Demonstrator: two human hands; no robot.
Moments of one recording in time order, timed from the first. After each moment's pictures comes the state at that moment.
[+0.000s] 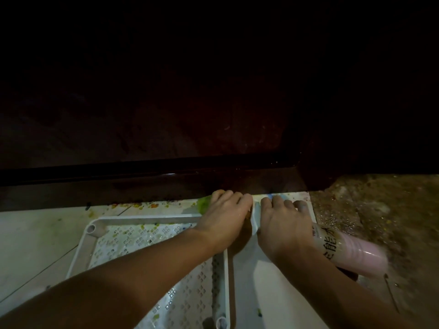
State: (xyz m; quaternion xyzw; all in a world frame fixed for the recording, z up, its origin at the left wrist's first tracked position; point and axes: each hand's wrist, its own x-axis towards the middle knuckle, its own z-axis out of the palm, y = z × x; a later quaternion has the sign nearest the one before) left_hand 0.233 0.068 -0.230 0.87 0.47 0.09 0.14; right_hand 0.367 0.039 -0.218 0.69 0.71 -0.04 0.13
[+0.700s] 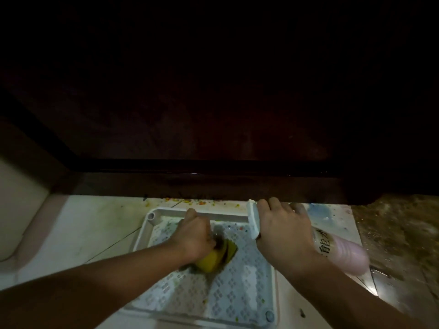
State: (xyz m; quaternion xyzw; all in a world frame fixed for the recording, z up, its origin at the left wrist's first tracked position) left_hand 0.093 0.022 -0.210 0.64 0.71 -0.04 0.29; right_hand 0.282 0.020 -0.182 0.61 0.79 -0.03 0.01
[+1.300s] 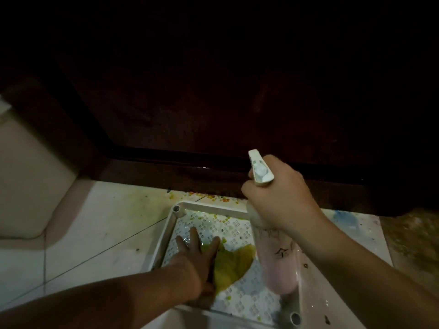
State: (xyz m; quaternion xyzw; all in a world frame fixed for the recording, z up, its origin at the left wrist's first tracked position) left_hand 0.056 -0.030 -0.230 0.66 0.63 -0.34 0.24; right_hand 0.211 0.038 -0.108 0.60 0.69 -0.31 -0.27
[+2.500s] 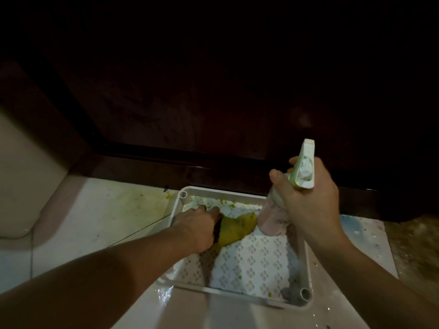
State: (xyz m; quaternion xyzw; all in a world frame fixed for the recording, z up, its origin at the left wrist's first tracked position) left_hand 0.036 0.039 -0.231 0.73 0.64 -0.16 0.18; right_hand 0.241 0.059 -0.156 0.61 0.60 -0.27 -0.45
